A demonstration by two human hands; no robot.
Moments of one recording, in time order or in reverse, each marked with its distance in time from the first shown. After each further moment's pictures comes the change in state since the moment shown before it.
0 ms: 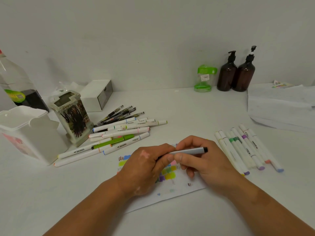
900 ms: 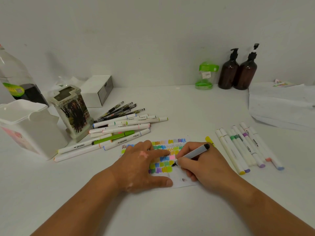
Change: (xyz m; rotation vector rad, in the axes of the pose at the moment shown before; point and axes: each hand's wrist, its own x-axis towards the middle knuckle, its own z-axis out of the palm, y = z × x) left_hand -0.009 -0.029 -0.007 0.398 -0.392 -0.266; right_hand 0.000 0.010 0.003 -0.377 0.065 0.203
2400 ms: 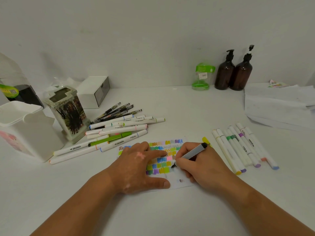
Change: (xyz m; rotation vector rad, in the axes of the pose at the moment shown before) left_hand 0.003 -0.003 0.002 0.008 0.008 -0.002; right_hand 0.000 -0.001 -0.002 -0.073 0.002 -0.004
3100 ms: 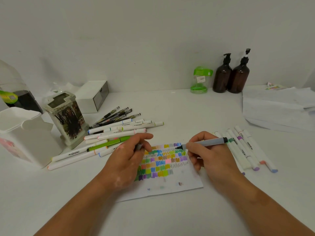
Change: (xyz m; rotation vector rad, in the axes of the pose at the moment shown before) left_hand -0.003 0.000 -0.009 -0.758 0.379 -0.071; right_hand 0.006 0.002 -0.013 0.513 0.211 -0.080
